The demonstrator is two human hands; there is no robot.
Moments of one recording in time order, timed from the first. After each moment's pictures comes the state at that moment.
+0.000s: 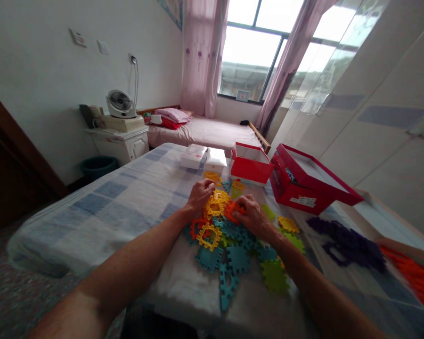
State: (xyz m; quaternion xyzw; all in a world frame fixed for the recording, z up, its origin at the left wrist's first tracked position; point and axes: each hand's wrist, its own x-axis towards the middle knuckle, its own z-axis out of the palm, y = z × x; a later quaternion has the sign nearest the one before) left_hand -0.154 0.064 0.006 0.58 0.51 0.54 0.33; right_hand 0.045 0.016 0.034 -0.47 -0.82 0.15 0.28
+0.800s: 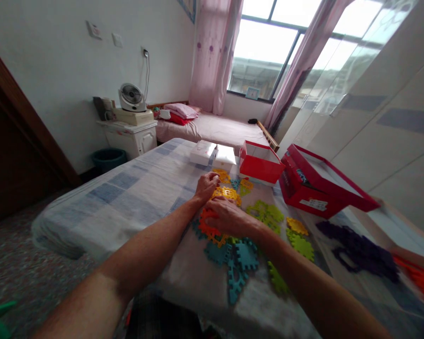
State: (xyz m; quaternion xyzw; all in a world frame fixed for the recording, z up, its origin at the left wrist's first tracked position) left_hand -0.159 0.073 0.010 0.50 0.53 0.58 0.36; right_hand -0.044 -0.013 0.073 -0.33 -0.93 0.14 0.04
